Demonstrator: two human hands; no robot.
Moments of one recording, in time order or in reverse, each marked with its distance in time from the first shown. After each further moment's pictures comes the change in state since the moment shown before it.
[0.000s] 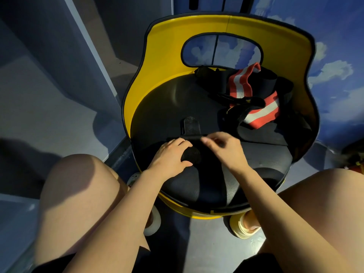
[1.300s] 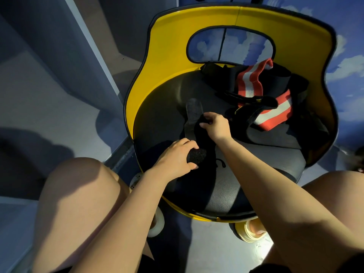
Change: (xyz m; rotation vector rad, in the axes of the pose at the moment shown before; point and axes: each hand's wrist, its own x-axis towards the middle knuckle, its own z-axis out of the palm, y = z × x) left_hand 0.012 -0.002 -0.008 -0.156 -0.118 -0.074; right_hand 0.098 0.007 0.043 -0.052 0.015 0.155
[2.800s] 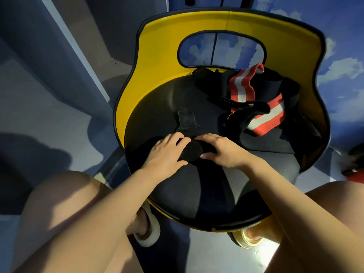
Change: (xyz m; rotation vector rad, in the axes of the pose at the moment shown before) left_hand 0.026 -0.011 -0.005 0.434 0.165 0.149; right_hand -0.045 0.009 -0.057 -0.303 -0.475 -0.410
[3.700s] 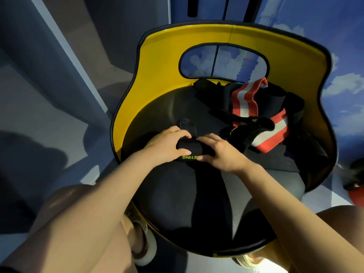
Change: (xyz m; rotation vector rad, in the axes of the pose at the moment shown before) left_hand 0.060 -0.028 -0.034 -0.388 -0.155 -0.121; right_hand 0.035 0.012 -0.010 -0.019 0.099 0.040
